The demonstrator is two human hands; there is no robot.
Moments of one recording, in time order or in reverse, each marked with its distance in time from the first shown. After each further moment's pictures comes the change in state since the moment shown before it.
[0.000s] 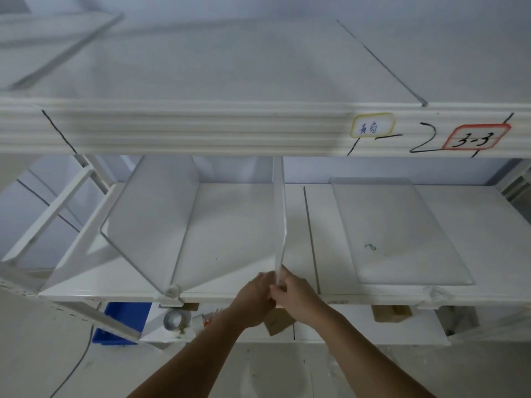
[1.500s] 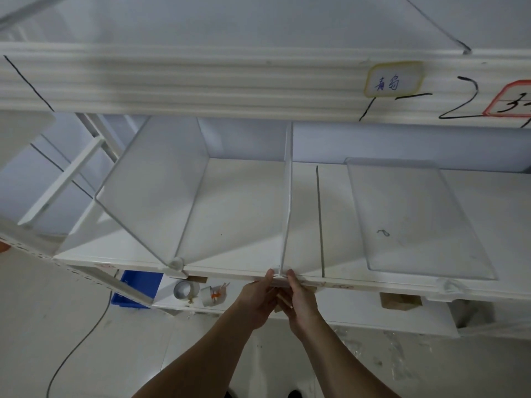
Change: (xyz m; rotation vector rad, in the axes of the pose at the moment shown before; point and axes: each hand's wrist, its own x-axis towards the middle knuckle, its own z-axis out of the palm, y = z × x) left_hand -0.002 -0.025 0.070 -1.602 0.122 -0.633; right_hand 0.015 0.062 0.067 1.273 0.253 0.483
